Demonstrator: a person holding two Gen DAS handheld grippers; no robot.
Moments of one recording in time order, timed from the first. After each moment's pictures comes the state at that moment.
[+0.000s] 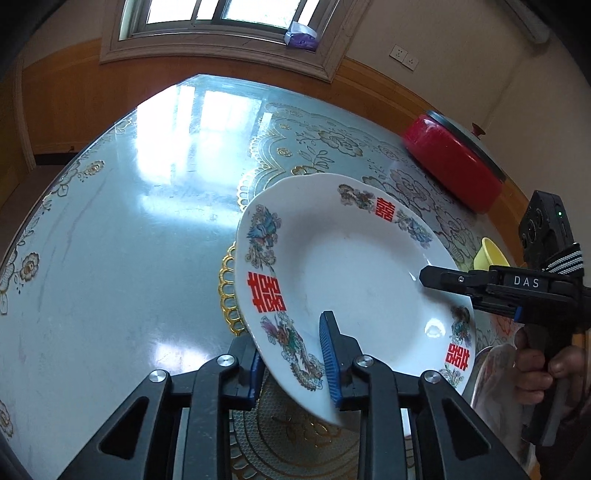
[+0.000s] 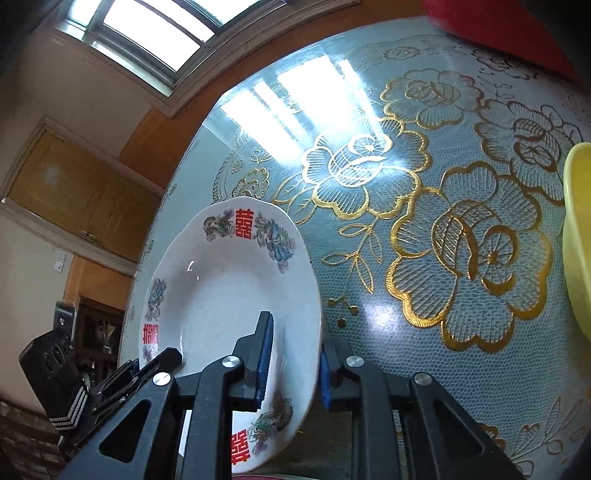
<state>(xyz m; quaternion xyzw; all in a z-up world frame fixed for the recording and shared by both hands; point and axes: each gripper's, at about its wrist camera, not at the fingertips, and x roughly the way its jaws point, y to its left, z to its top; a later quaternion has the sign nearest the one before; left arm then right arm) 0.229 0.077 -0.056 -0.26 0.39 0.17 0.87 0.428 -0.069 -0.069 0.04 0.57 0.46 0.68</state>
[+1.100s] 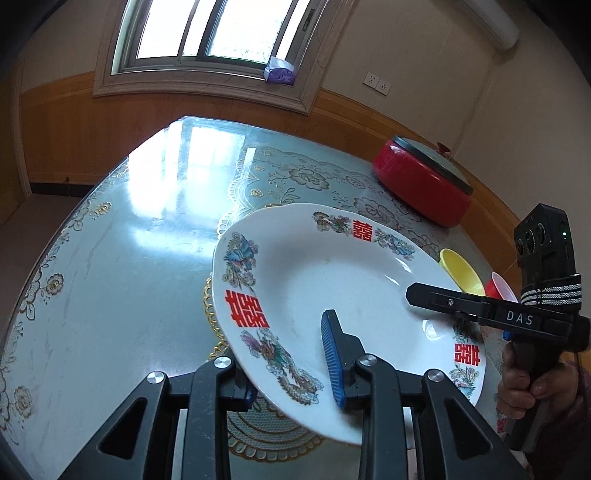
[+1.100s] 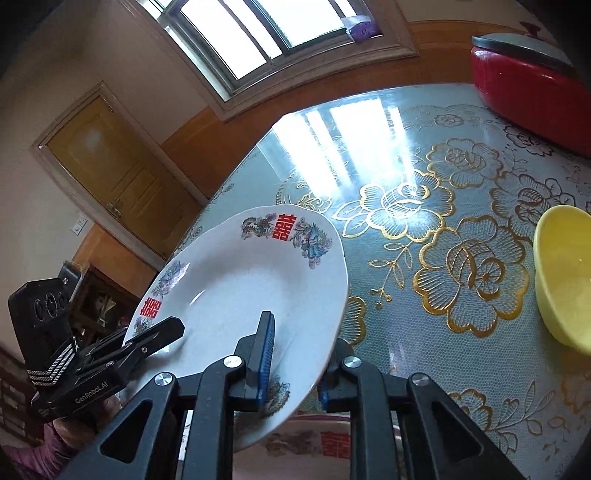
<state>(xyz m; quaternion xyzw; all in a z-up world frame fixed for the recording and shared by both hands) 0.199 0.037 -0.012 -0.23 0.33 0.15 0.90 0.369 -0.091 -0.023 0.00 0.46 0.53 0.71</state>
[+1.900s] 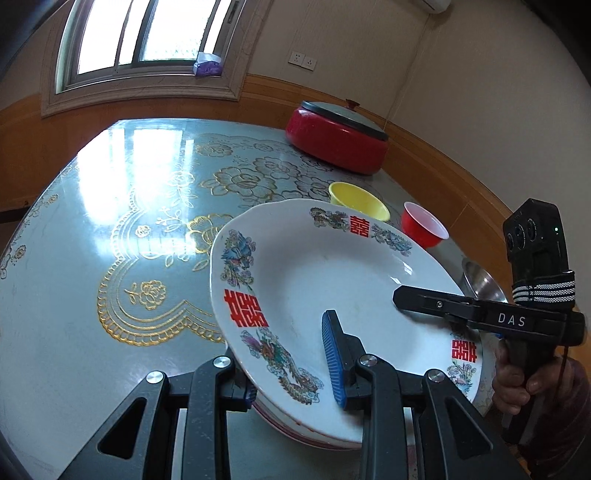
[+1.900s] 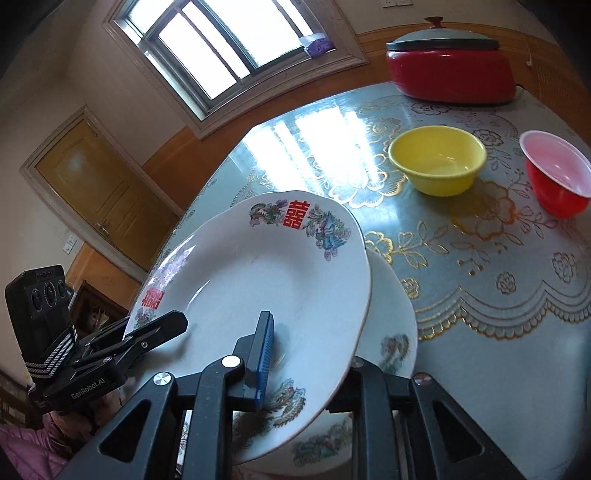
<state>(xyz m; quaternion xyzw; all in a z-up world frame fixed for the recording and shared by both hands) 0.161 -0.098 -0.002 -0.18 0.35 0.05 0.92 0.308 -0.264 -0.026 0.03 0.46 0.48 0.74</state>
